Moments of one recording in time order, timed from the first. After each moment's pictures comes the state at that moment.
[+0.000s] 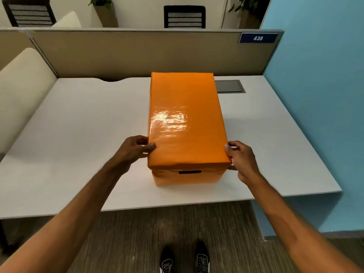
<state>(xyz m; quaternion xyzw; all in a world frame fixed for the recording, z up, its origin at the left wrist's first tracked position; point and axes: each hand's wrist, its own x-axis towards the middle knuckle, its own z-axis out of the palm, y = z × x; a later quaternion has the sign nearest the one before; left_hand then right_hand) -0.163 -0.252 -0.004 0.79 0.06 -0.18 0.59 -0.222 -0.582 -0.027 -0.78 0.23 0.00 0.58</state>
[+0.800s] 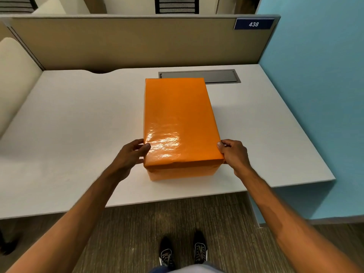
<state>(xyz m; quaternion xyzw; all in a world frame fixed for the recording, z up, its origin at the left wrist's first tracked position) -0.176 -0.262 -0.038 0.74 0.09 -0.22 0.63 -0.217 -0.583 -0.048 -0.85 0.24 0.02 0.47</state>
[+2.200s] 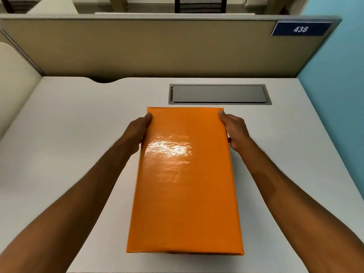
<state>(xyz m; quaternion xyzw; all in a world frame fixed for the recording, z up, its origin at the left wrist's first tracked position) 0.081 -0.310 -0.029 0.72 0.25 -0.17 0.63 0.077 -0.600 -0.042 -0.73 0.22 0.07 0.64</state>
